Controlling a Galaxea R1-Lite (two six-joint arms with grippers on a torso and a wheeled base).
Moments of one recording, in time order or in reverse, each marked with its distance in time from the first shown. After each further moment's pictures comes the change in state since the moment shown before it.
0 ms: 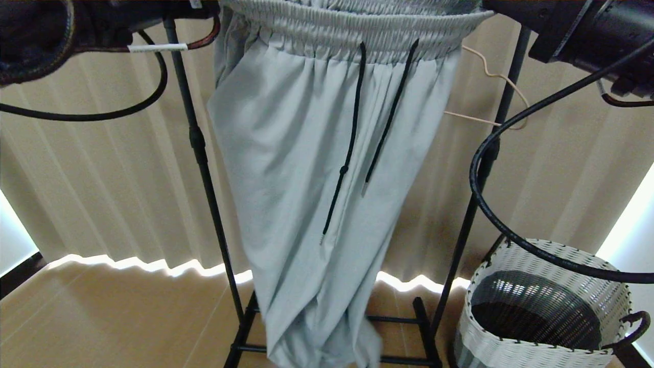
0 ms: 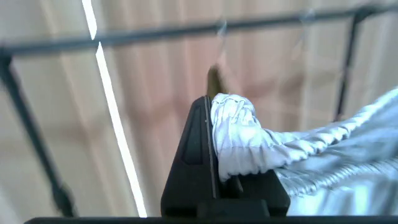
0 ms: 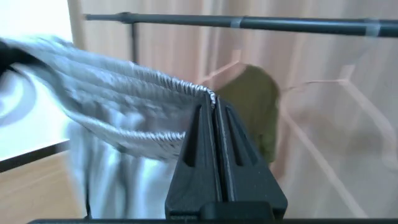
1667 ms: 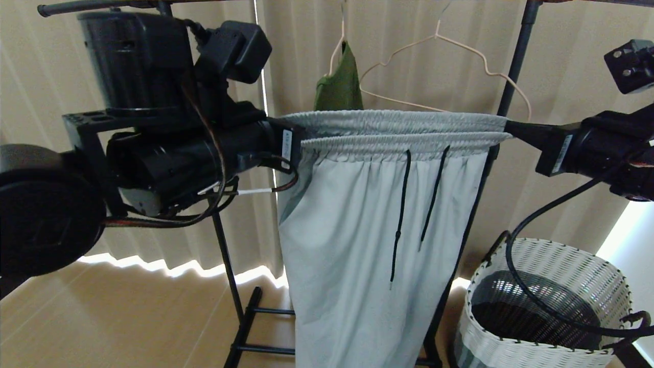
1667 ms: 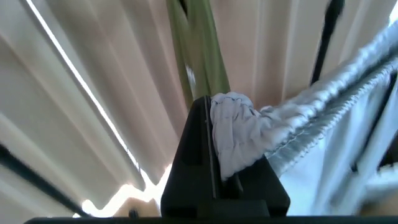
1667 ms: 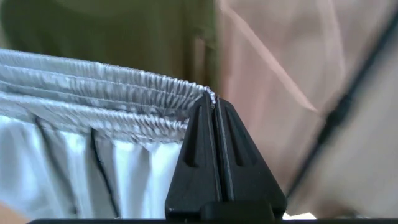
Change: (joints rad) left arm -0.089 0.113 0.266 -0.039 0.065 0.004; right arm -0.252 -0.068 0.342 0.040 -0.007 -0.013
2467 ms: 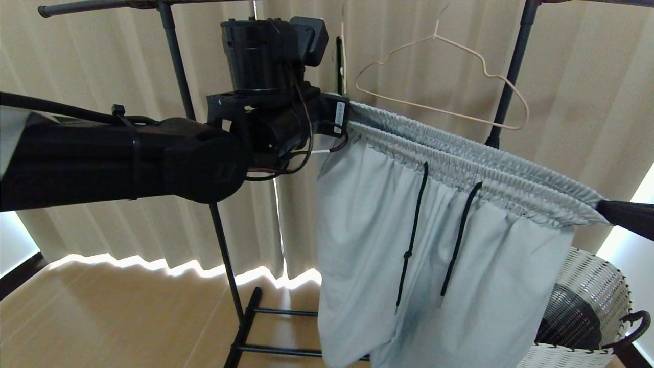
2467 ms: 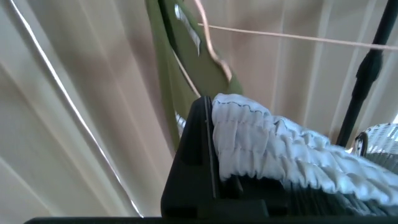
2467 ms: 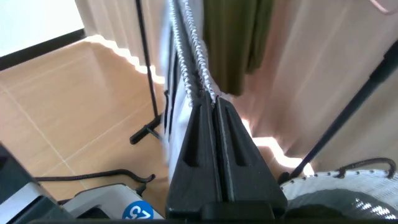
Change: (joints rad) left arm 0.004 0.338 -0.432 0.010 0.081 0.003; right arm 0.207 -0.474 0.111 0.501 0.084 0.000
